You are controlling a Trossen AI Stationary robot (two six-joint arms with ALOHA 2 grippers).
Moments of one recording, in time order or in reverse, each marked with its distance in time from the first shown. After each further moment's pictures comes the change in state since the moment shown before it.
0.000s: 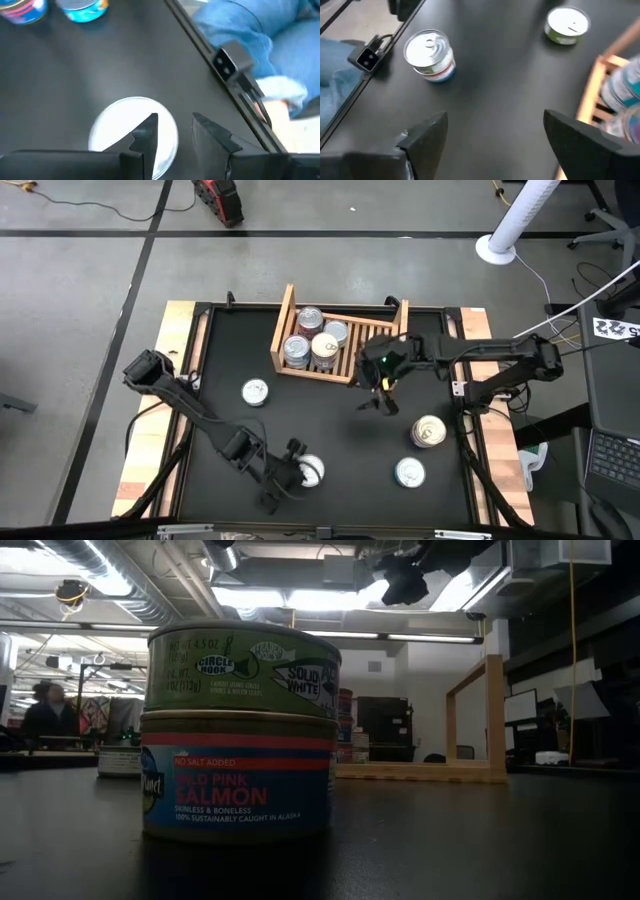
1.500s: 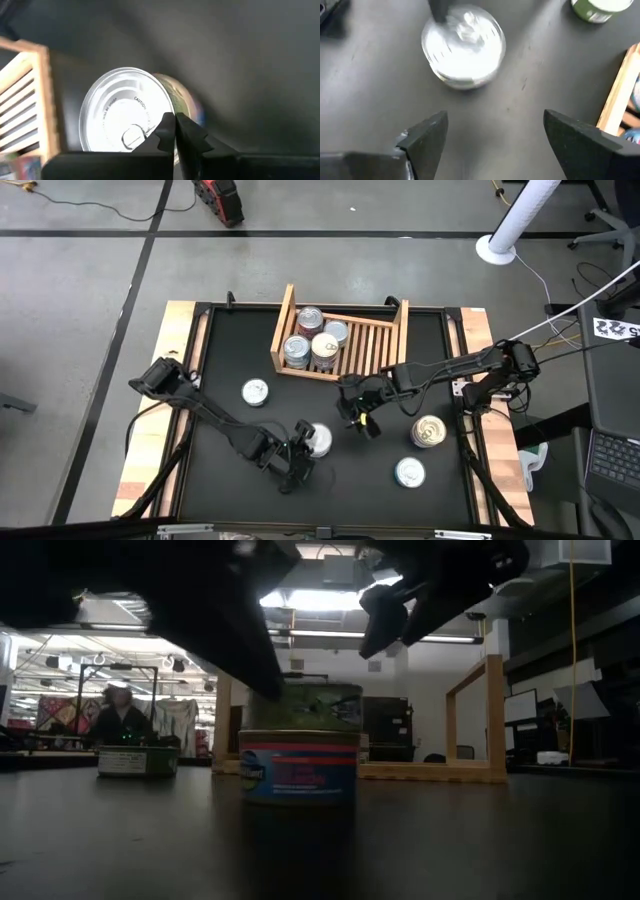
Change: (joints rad) left arm 0.065 0.145 0.002 -0.112 -0.296 0.230; right arm 0.185 0.222 0.000 0.094 0.248 -0.005
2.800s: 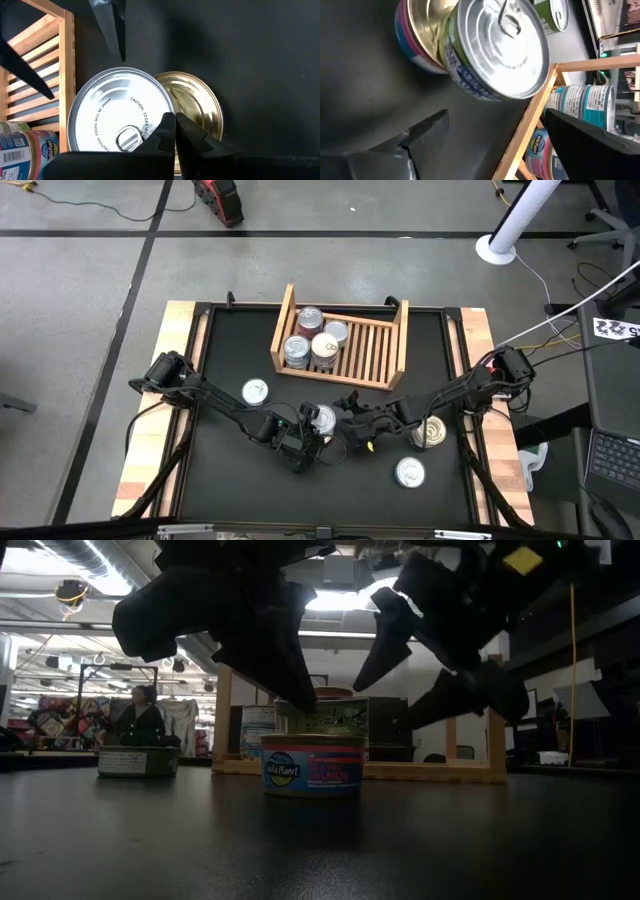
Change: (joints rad) left arm 0.128 0.001 -0.003 0.018 -0.005 -0.040; right arm 0.187 0.066 -0.292 0.459 0.624 -0.396
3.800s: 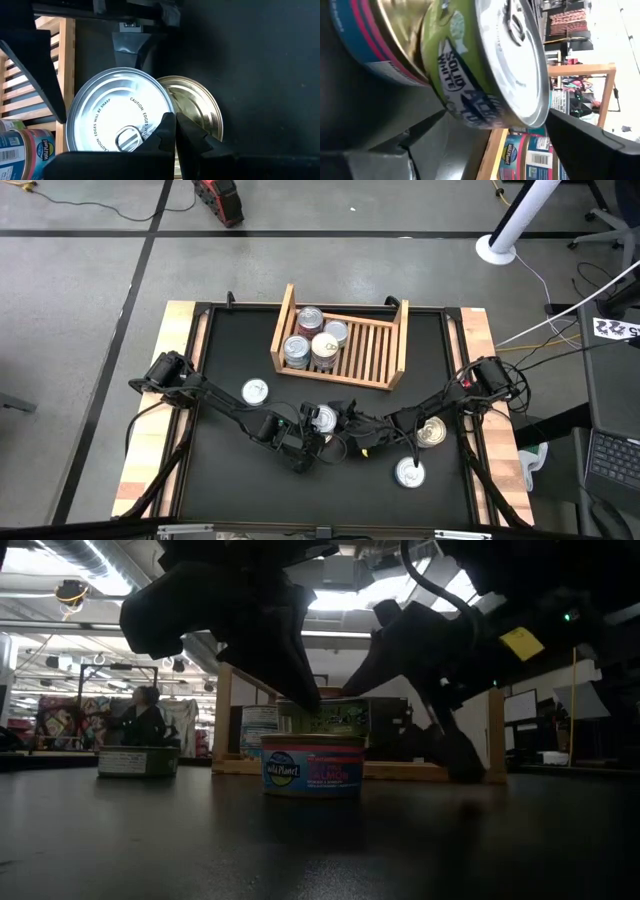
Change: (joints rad) left arm 0.006 -0.001 -0.001 0.021 0.002 -0.025; right arm 0.056 0.198 -0.131 0.577 0.264 -0.233
